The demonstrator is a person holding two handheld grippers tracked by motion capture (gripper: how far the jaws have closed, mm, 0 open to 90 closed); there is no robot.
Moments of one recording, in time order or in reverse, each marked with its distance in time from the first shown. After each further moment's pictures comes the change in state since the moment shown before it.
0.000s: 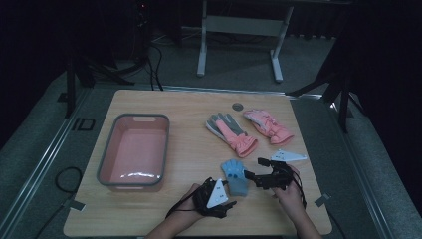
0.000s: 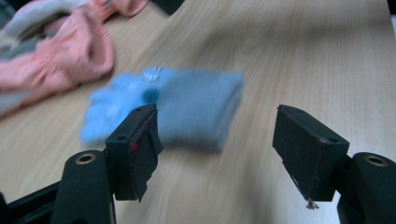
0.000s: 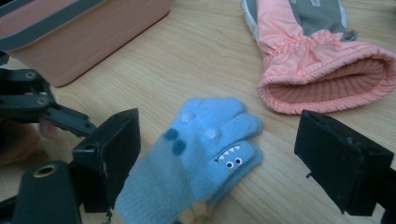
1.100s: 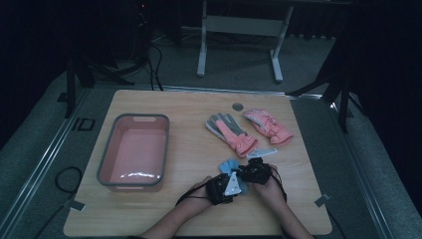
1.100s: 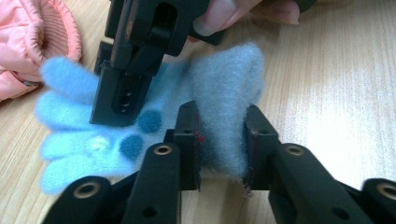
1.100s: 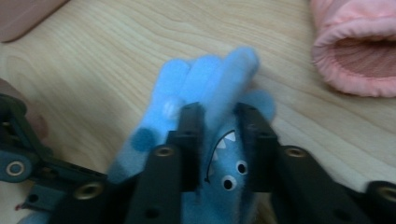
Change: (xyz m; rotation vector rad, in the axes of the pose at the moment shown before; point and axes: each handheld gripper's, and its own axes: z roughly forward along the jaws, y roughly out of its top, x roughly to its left) left arm 0.018 0.011 0.041 0.162 -0.079 0.057; right arm 0.000 -0.005 0.070 0.212 0.011 0.000
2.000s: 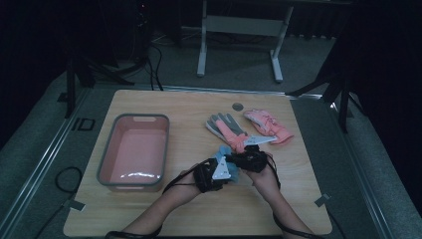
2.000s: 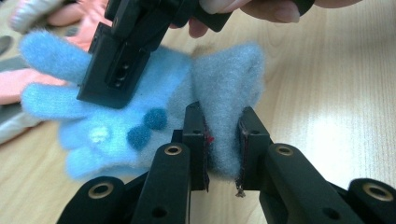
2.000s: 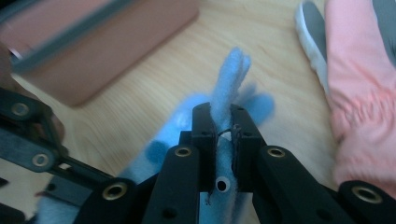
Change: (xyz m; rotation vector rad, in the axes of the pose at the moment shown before) left arm 0.036 0.015 -0.062 0.010 0.004 -0.035; right arm 0.022 0.052 -0.018 -0.122 0.071 -0.024
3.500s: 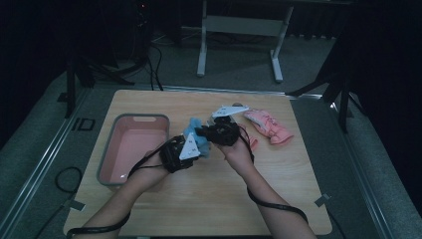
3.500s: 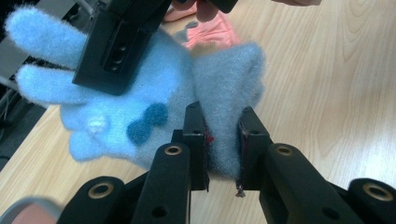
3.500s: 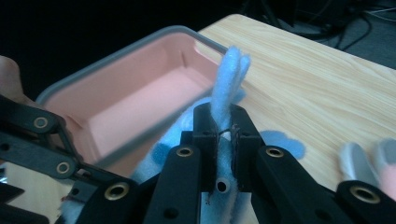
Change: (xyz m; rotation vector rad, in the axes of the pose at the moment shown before) left arm 0.049 -0.011 -0.091 0.034 0.205 0.003; right arm 0.057 0.110 0.032 -0.078 0.040 -0.129
